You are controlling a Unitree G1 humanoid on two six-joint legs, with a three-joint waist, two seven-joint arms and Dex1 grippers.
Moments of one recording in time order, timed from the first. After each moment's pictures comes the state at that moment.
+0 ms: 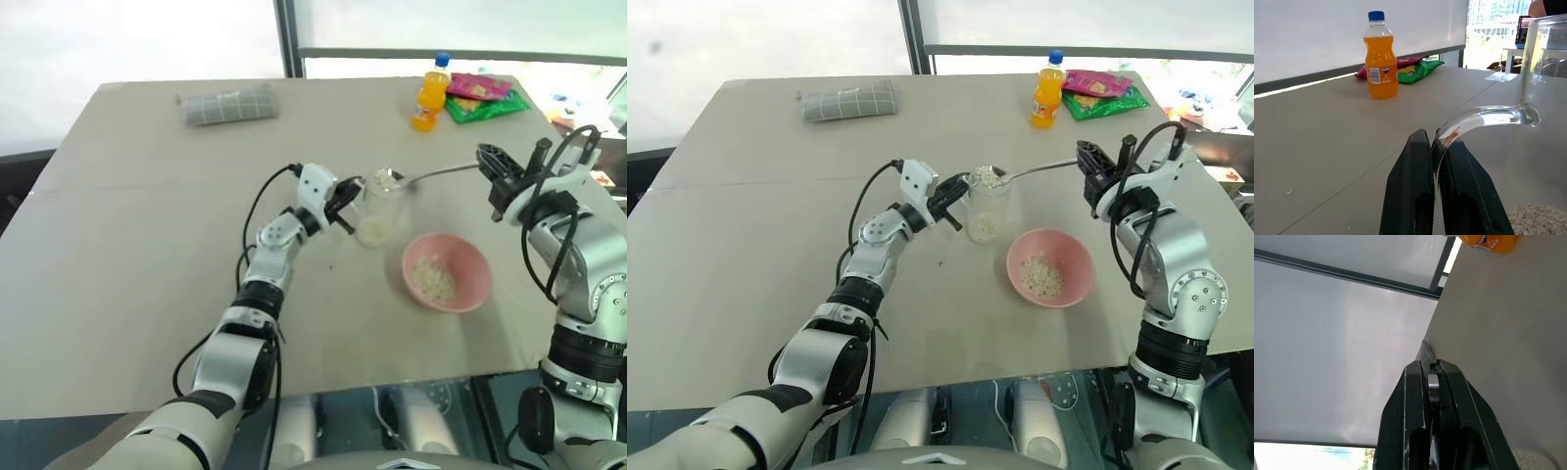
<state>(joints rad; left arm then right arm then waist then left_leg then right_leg) -0.80 0.13 0.00 0.82 -0.13 -0.33 -0.70 -0.48 -0.29 -0.38 -0.27 1.90 0.54 -0.66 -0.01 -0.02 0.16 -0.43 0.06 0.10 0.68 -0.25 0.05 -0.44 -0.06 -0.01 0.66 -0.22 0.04</state>
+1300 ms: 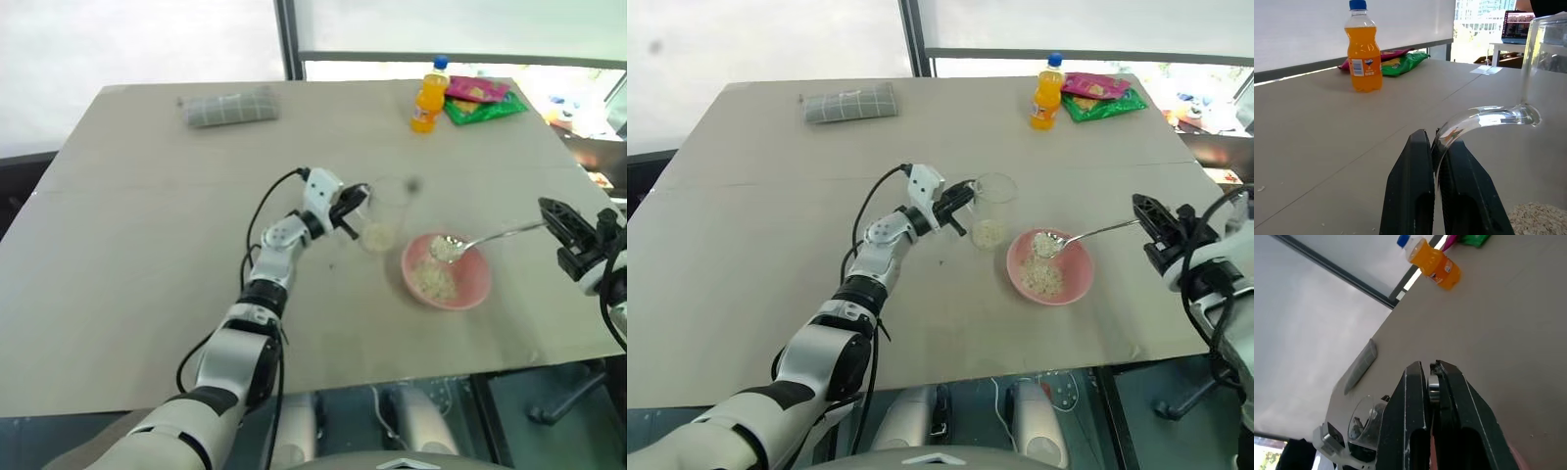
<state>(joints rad) -0.83 0.11 0.00 0.89 -0.12 -0.34 -0.75 0.02 -0.67 -0.52 -0.61 1.95 0.62 -0.52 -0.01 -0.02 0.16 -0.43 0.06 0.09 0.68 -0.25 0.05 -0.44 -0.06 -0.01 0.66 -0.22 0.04</state>
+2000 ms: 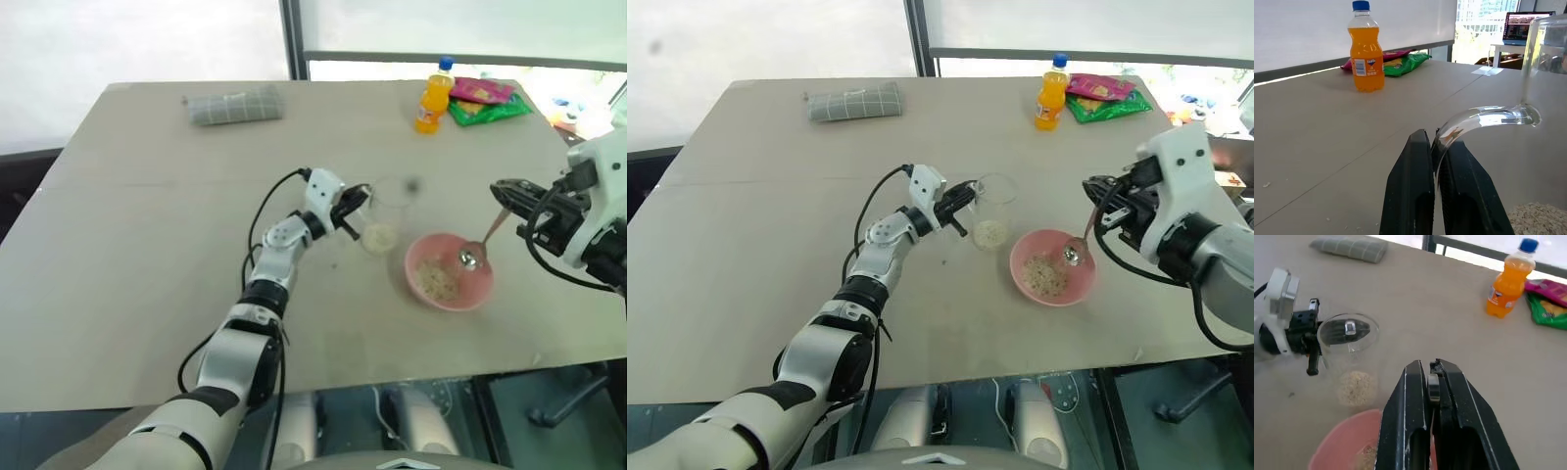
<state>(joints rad) -0.83 0.11 0.00 0.89 -0.12 -0.35 -0.75 -0.21 -1.17 -0.31 -0.72 1.35 0.80 -0.09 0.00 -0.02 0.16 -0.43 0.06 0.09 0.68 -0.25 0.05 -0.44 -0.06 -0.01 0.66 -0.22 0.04</state>
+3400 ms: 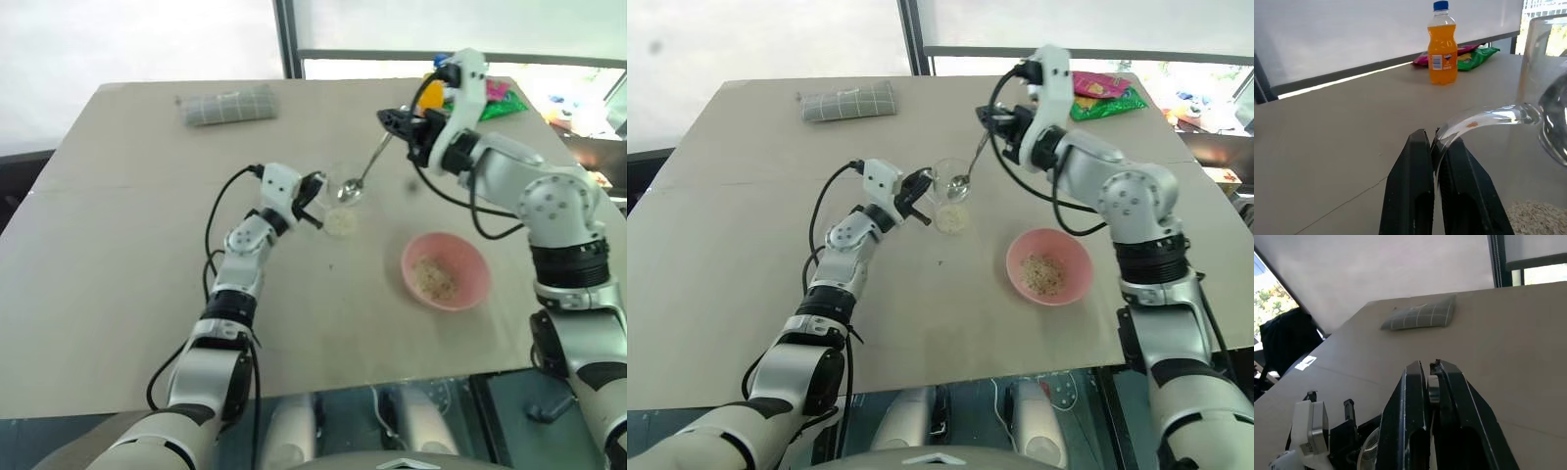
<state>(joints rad) -0.70 0.25 0.05 0.67 -0.12 -0.27 -0.56 -0.94 -0.41 0.09 0.02 1.03 0.81 0.03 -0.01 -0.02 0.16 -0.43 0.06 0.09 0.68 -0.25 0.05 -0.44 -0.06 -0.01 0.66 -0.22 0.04</state>
